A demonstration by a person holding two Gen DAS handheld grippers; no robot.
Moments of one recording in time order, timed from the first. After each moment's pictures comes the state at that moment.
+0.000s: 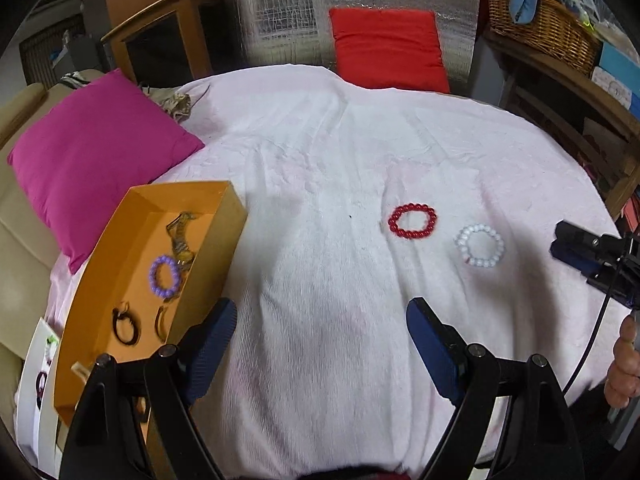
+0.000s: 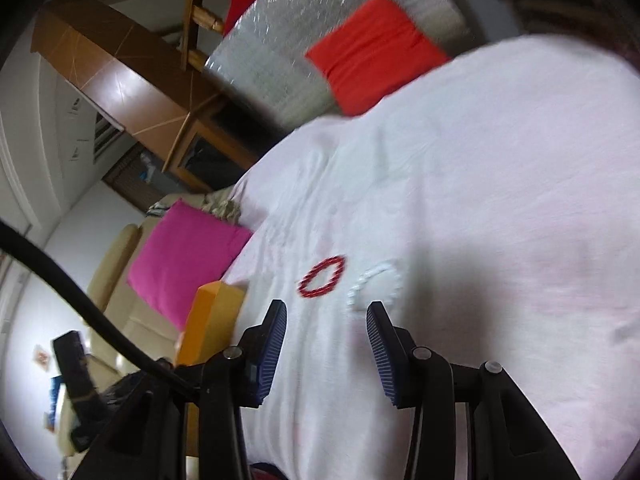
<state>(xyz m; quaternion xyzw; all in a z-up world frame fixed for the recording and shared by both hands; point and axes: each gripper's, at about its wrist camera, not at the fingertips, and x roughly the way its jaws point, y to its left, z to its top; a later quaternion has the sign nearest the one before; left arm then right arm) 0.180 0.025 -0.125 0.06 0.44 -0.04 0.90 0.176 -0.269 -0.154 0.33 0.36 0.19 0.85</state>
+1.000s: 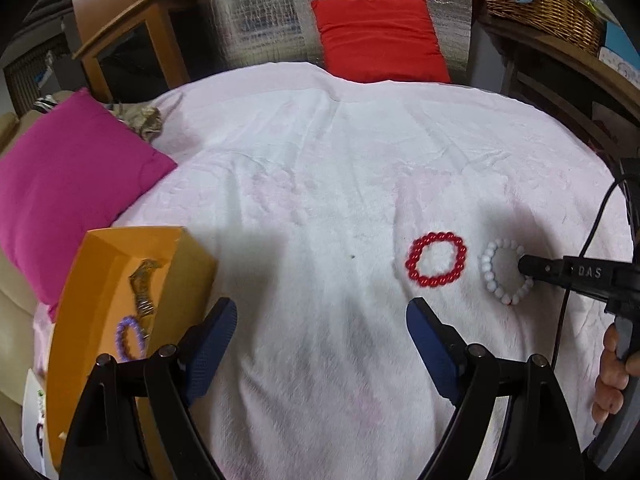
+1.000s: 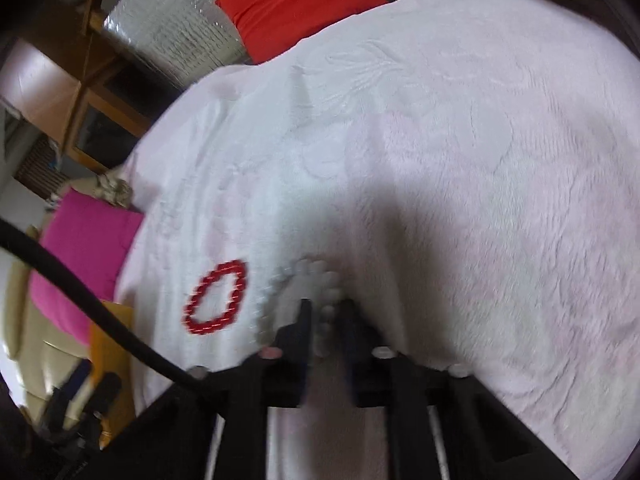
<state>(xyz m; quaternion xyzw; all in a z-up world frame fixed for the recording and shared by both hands) 0.261 0.008 -0.157 0.09 0.44 -0.06 0.89 0.284 -0.231 -0.213 0.27 0.47 0.02 0.84</state>
